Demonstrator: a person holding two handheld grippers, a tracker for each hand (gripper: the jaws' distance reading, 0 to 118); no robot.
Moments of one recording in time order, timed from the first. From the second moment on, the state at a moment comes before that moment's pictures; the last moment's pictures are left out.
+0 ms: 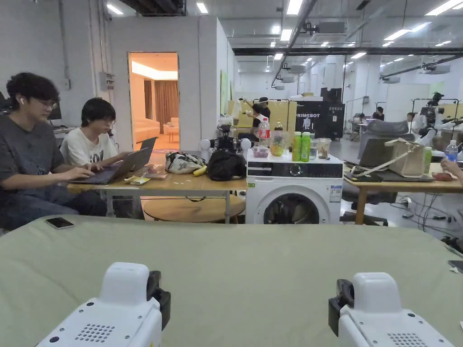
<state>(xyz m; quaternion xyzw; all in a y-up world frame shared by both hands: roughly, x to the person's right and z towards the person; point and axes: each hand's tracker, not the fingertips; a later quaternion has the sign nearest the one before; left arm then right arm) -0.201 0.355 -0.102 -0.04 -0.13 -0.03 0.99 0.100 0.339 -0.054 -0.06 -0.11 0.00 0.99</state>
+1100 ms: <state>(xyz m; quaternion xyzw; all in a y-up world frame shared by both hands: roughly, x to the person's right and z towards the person) -0.216 0.356 -0.089 -0.01 -0.16 0.03 0.99 0.096 0.327 -0.045 -0.05 -0.06 -0.04 1.00</state>
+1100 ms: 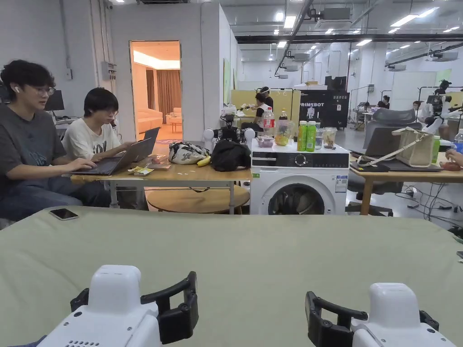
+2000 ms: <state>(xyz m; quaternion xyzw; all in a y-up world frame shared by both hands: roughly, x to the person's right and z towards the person) -0.217 0.351 -0.089 -0.03 -0.17 0.01 0.99 0.090 0.322 -0.049 -0.06 -0.10 0.00 0.99</state>
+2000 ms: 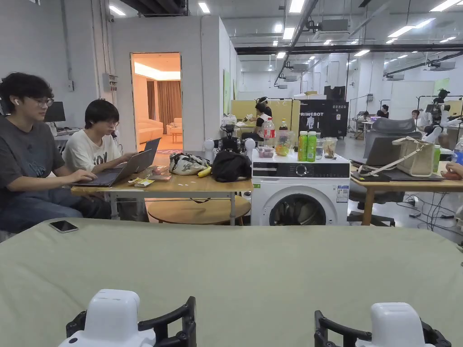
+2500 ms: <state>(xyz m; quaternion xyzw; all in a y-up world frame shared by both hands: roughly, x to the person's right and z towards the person) -0.218 0.347 -0.090 -0.02 -0.17 0.02 0.99 0.091 0.326 -0.046 -0.06 -0.10 0.00 0.99</state>
